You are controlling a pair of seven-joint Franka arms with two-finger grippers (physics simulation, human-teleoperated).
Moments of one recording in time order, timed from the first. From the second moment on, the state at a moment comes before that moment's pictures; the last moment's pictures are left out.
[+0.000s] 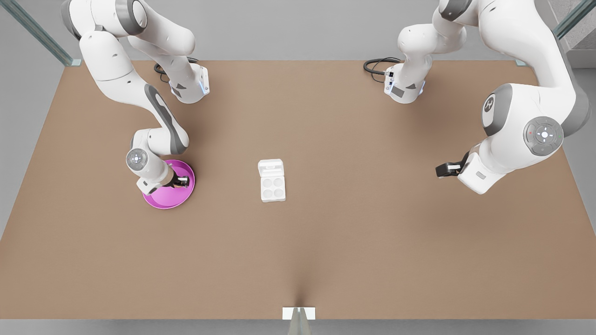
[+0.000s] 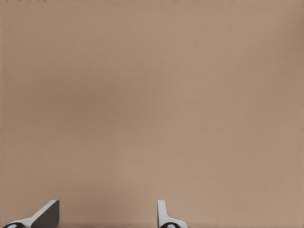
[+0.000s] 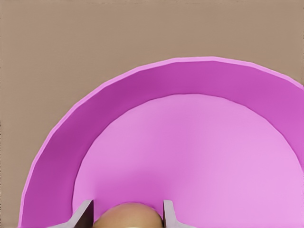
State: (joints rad) left arm 0.06 0.27 -0.23 -1.35 0.07 1.45 -0.24; right arm -0.16 0.36 0.19 -2.34 -0.08 2.63 0.08
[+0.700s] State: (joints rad) left arm 0.06 0.29 -0.24 -1.34 0.08 1.48 -0.25; right arm 0.46 0.53 -0.06 -1.75 0.12 2.17 0.18
